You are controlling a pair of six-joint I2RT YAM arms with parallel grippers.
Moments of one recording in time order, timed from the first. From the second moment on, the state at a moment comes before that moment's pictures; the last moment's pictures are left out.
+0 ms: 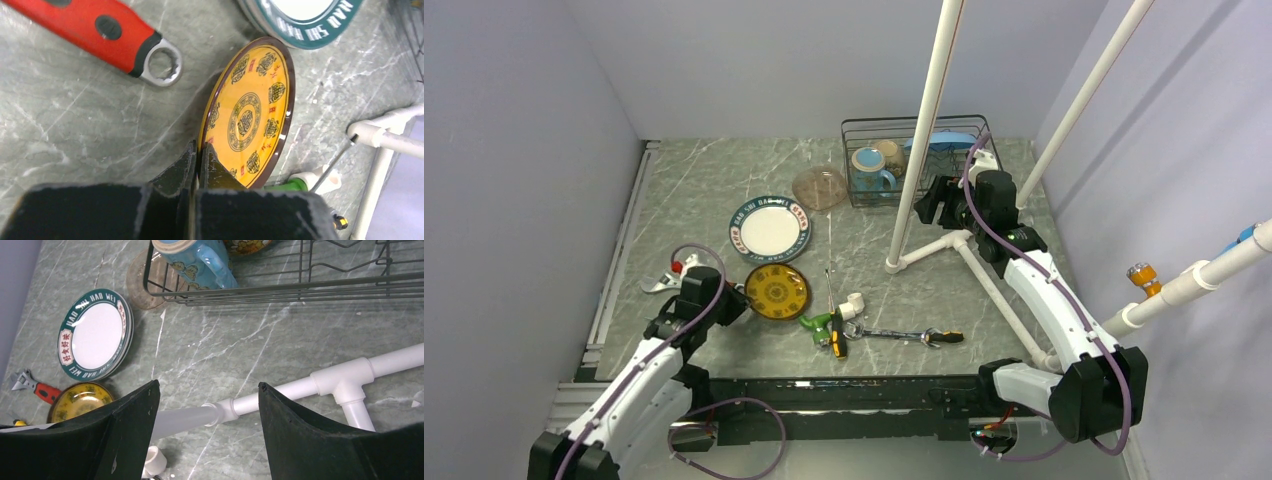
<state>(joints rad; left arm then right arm) -0.28 0.74 0.29 -0.31 -0.02 -0.98 0.23 1.16 0.95 -0.24 -0.14 0.36</state>
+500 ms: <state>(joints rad) -0.28 0.63 0.55 -0.35 -0.01 -0.76 0.23 1.22 1.03 -0.26 -0.26 0.36</state>
